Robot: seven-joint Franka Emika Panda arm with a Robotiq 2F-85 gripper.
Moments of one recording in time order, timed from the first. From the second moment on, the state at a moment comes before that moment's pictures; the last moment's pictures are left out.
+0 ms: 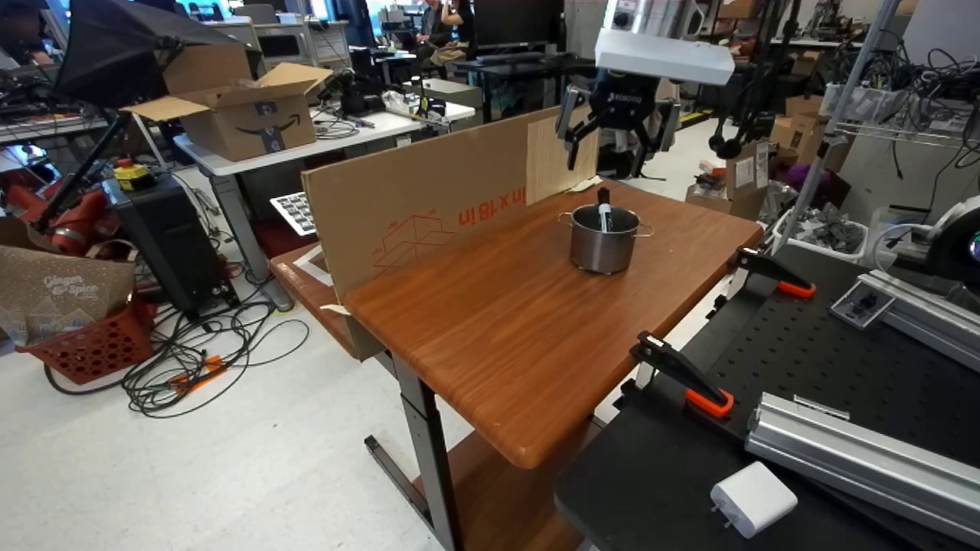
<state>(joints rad) -0.05 0.20 0.03 -2.40 0.07 2.74 0.66</state>
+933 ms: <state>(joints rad) -0.01 0.30 -0.03 -2.33 0.11 2.74 0.66</state>
